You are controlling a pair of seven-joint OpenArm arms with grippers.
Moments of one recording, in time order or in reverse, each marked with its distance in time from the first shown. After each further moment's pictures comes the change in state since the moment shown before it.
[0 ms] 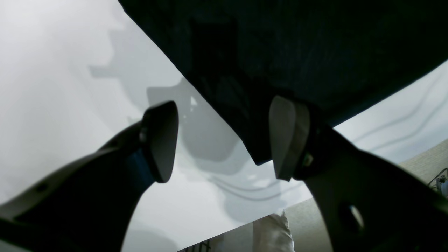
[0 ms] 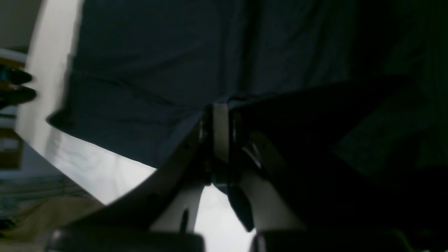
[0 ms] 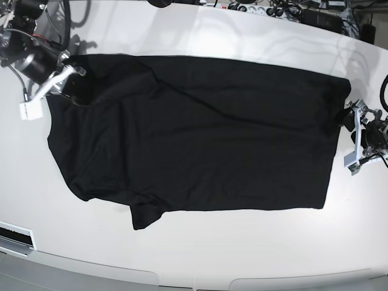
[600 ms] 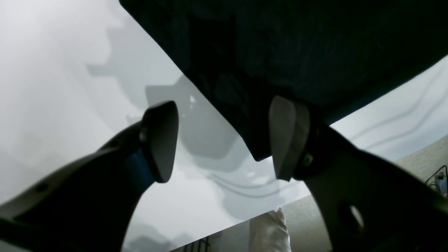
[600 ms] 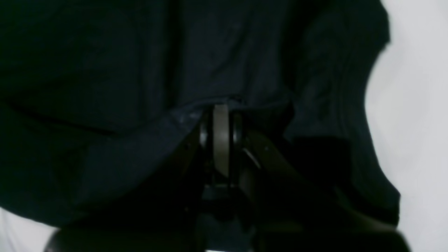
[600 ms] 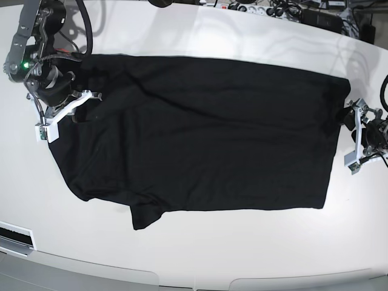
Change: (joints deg) left arm 0.0 0.0 0.0 0.0 -0.4 -0.2 0.8; right arm 4.6 0.0 -11.6 -0.3 -31.5 -19.4 16.0
